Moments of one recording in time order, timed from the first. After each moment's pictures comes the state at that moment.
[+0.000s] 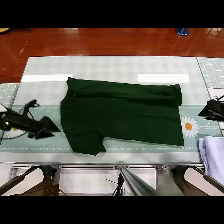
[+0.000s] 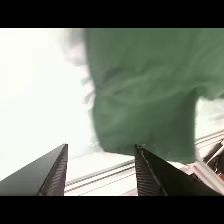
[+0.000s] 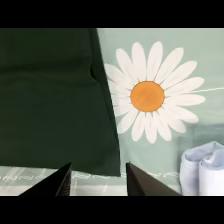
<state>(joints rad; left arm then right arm) 0.41 -1.16 0.60 1.03 -1.42 -1.26 -0.55 -1.14 1.04 -1.31 1.55 1.31</state>
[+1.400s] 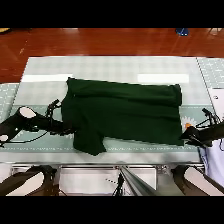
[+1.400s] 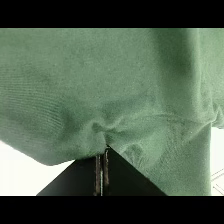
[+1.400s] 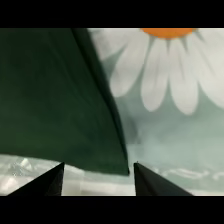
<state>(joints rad) 0.05 -1.17 0.49 0.87 -1.06 -1.22 -0.64 -1.11 0.55 -1.26 1.35 1.21</state>
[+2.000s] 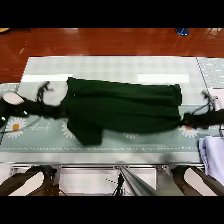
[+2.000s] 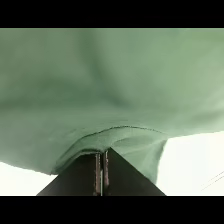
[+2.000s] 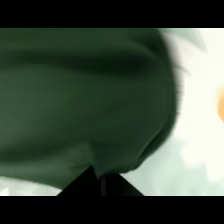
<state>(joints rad) 0.11 -1.12 0.74 0.86 -1.14 -1.21 -0.47 -1.03 0.70 -1.11 1.26 1.23</state>
